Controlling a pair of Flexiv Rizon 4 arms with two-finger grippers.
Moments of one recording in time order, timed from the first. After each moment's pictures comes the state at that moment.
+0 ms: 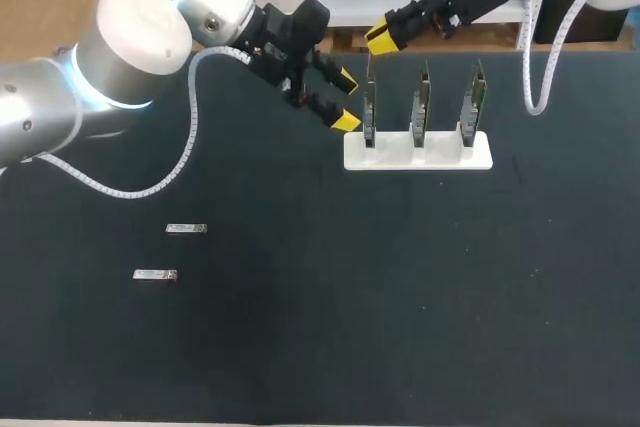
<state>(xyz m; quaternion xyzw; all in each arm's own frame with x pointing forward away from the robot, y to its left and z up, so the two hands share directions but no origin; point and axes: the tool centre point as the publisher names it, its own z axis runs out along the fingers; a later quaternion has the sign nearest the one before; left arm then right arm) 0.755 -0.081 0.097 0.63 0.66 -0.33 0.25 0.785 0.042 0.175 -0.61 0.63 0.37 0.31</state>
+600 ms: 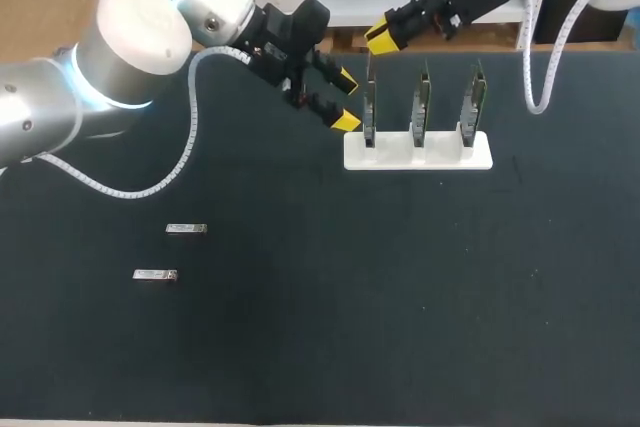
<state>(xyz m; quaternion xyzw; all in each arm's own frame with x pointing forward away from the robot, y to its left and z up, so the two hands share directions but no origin) 0.755 -0.081 0.097 0.63 0.66 -0.33 0.25 0.782 0.042 0.179 -0.62 0.62 0.36 0.32</state>
